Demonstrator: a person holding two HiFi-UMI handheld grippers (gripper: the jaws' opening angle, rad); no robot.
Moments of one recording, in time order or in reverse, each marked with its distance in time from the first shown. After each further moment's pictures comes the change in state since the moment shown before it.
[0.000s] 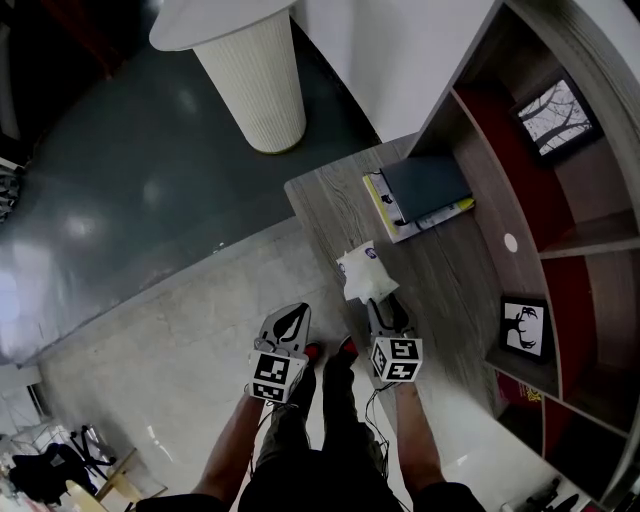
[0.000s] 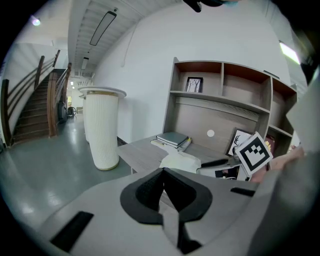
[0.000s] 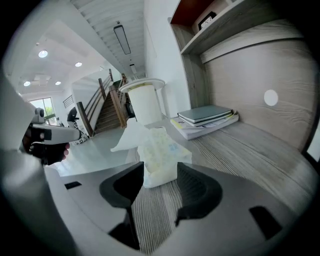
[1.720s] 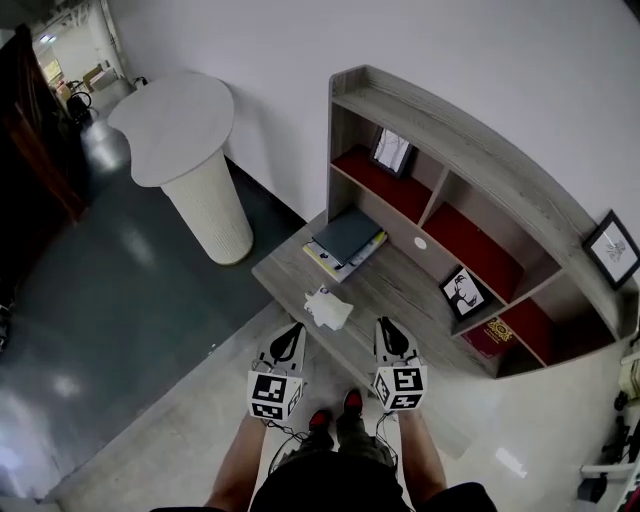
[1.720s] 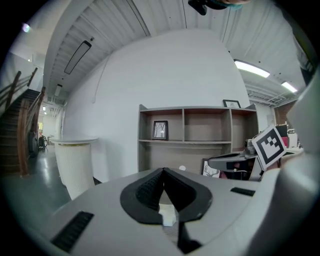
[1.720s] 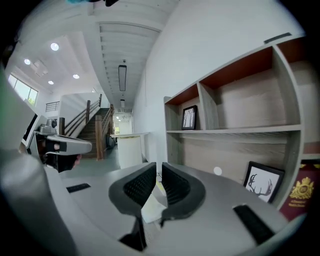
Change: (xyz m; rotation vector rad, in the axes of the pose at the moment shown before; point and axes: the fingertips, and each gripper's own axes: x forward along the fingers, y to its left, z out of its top) left arm -0.109 -0.076 0.153 0.237 -0.296 -0.252; right arm -0.224 0.038 0.143 -0.047 -0.454 -0.316
